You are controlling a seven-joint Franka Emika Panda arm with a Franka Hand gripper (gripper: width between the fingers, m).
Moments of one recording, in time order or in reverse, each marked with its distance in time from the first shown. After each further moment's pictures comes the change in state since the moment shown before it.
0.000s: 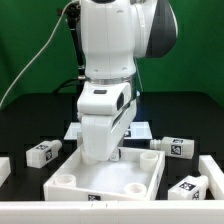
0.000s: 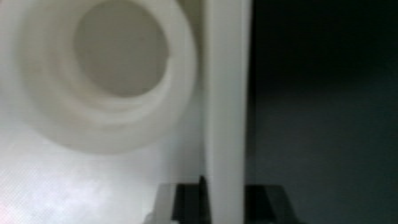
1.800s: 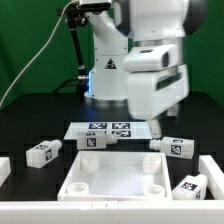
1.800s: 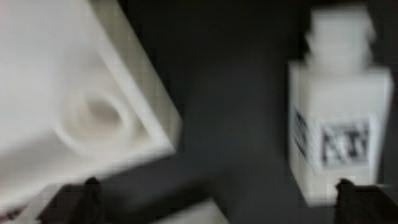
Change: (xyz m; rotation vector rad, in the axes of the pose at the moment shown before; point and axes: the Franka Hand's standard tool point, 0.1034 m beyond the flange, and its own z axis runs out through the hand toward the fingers) arm 0.115 -0.034 -0.050 -0.140 0.099 0.262
